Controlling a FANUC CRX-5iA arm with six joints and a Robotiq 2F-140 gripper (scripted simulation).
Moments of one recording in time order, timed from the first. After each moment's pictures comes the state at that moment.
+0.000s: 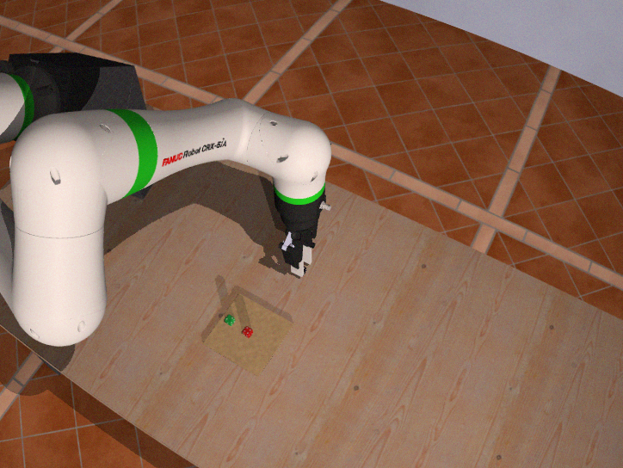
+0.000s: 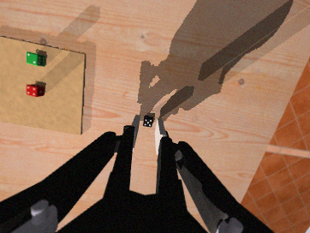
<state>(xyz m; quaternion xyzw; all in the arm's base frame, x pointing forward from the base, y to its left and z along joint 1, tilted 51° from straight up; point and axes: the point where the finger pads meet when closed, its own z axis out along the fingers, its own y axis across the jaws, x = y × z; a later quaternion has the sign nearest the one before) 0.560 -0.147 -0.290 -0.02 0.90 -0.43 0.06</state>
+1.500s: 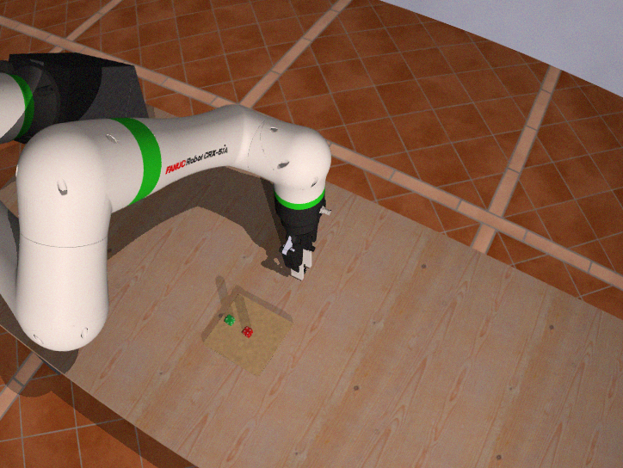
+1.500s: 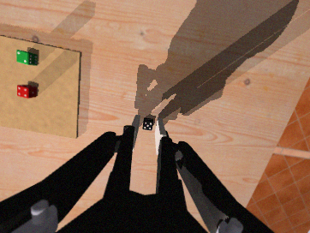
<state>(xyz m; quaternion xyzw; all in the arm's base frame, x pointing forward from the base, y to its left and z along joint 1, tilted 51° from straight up) 0.562 -0.158 -0.299 -0.02 0.90 -0.43 0.06</state>
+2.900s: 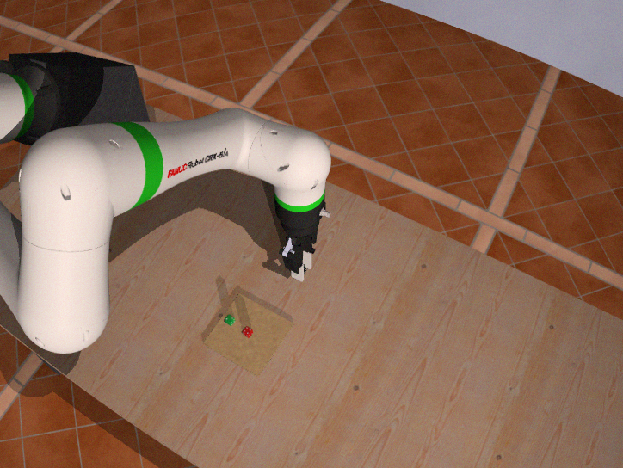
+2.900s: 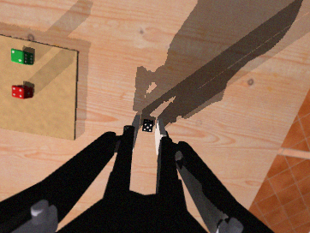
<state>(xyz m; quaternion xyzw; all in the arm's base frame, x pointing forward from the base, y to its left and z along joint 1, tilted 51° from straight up) 0.563 -0.164 -0.303 -0.02 0.90 -0.43 0.06</state>
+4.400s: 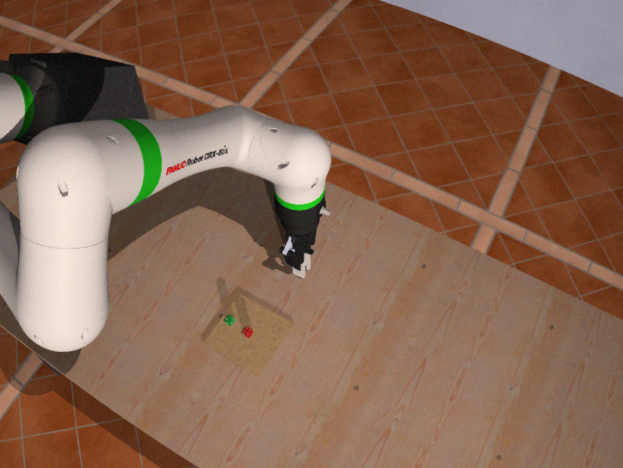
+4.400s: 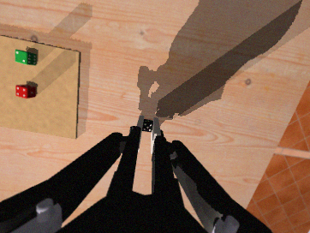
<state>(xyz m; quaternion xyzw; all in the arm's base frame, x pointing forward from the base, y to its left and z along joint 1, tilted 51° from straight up) 0.562 -0.160 -0.300 -0.02 0.90 -0.43 0.06</state>
